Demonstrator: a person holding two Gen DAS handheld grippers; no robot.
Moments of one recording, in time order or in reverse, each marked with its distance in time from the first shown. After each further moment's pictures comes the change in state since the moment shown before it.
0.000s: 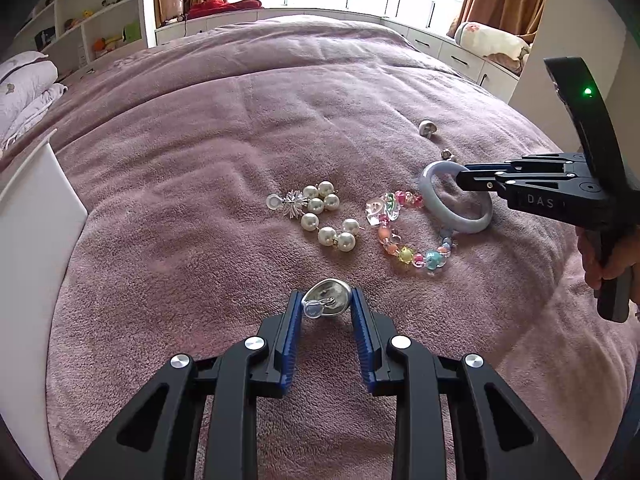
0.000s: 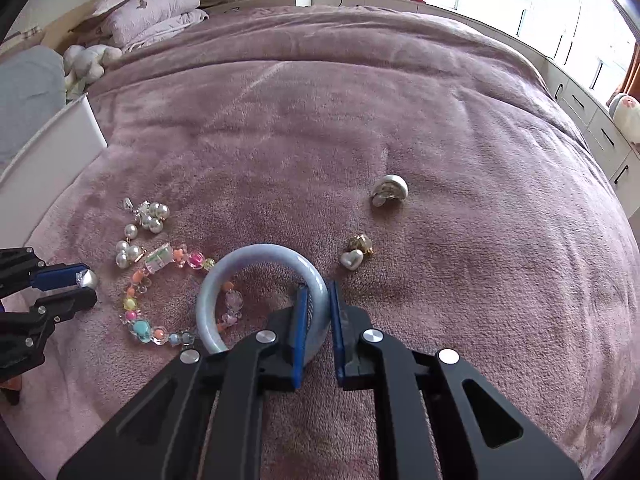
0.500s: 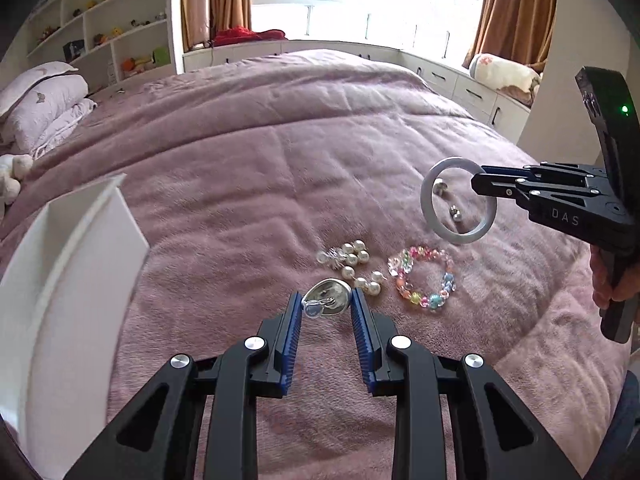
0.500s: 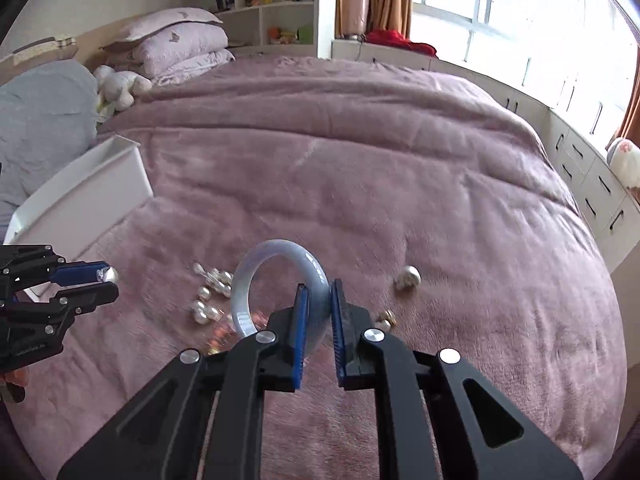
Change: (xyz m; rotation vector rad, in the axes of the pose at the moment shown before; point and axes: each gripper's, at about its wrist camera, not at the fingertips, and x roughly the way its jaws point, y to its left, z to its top) left arm -0.068 0.019 0.017 -0.038 -0.111 0.070; right arm -0.074 0.046 0.035 -0.076 -0.181 0.020
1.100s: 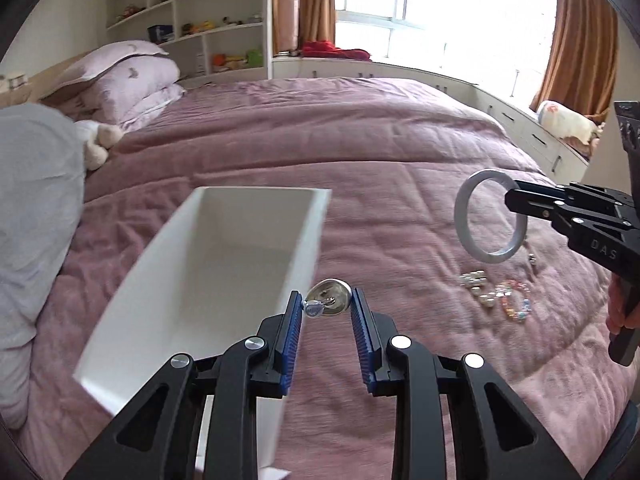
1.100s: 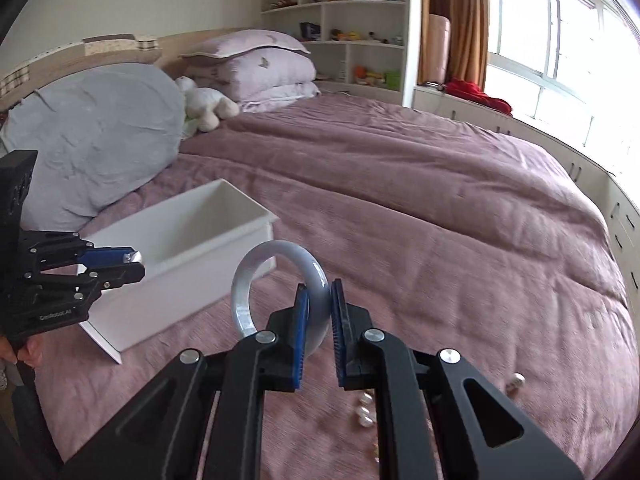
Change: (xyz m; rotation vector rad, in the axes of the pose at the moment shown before) left arm -0.097 0.148 -0.007 -0.171 -0.046 0.194; right arm -0.009 0.150 0.089 -0.149 -0.109 0.202
